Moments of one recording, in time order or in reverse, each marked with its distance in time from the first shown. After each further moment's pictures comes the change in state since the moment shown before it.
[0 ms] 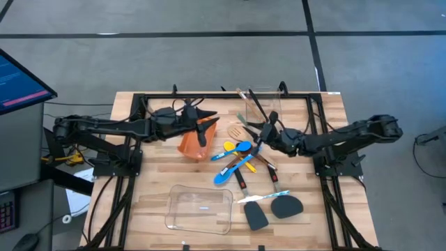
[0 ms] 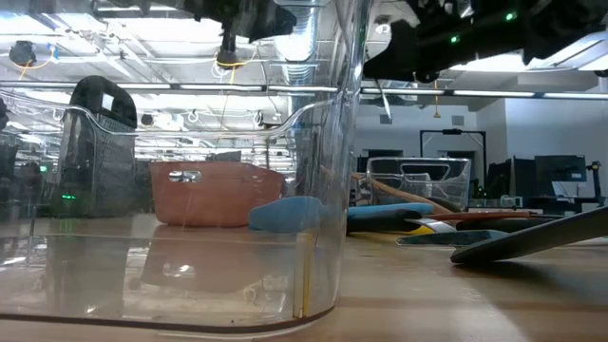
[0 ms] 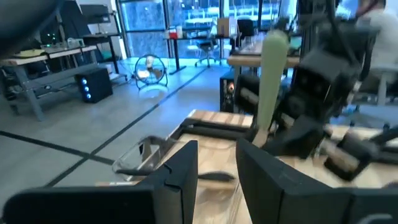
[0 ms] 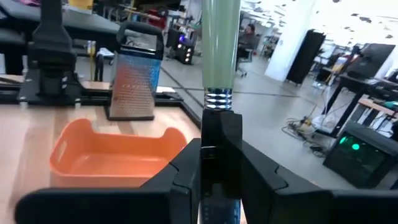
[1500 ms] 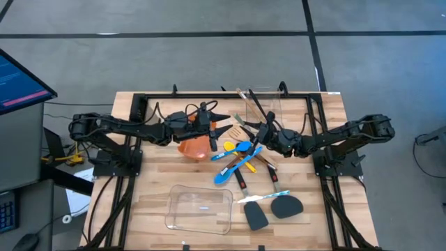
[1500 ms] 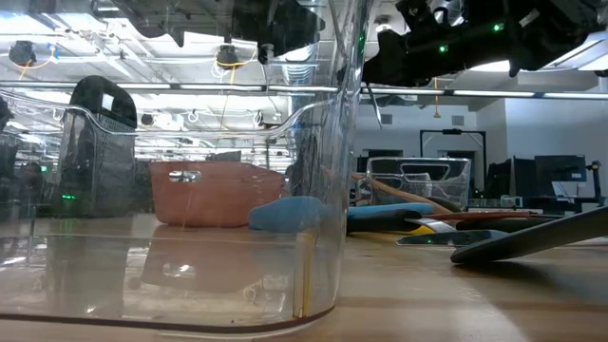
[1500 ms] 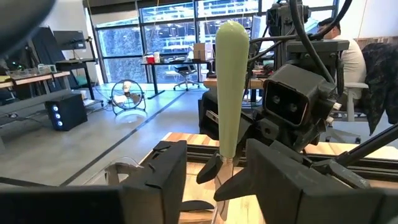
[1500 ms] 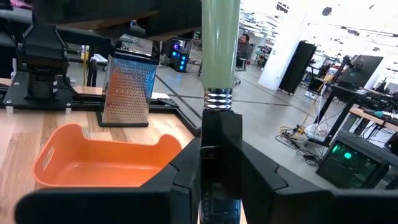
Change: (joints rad) left arm 0.001 0.224 -0.001 0.326 0.121 0.044; right arm -0.013 0.094 0.002 0.141 0.000 -0.049
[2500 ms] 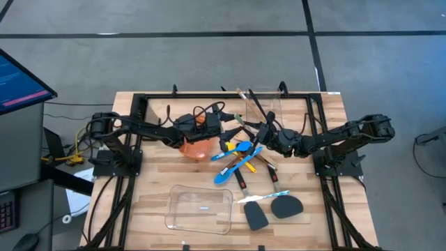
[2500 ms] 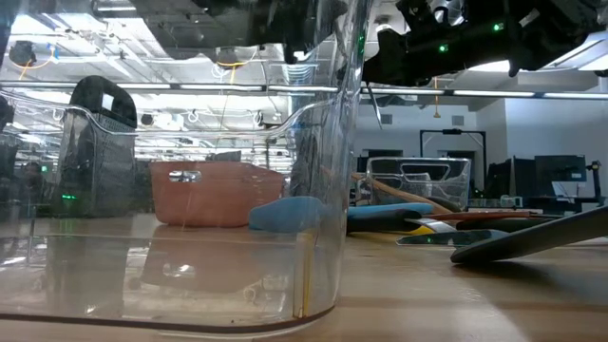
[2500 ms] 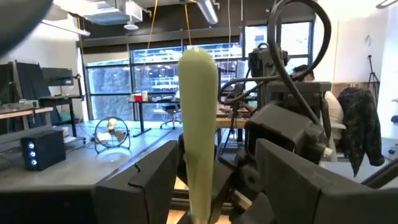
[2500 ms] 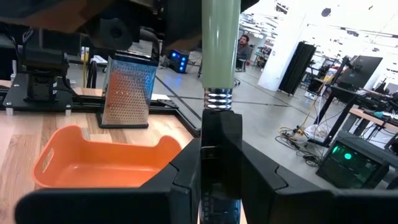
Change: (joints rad) left arm -0.003 0.219 0.093 0.320 0.062 -0.007; right arm 0.000 0.000 0.000 0.005 0.000 -0.001
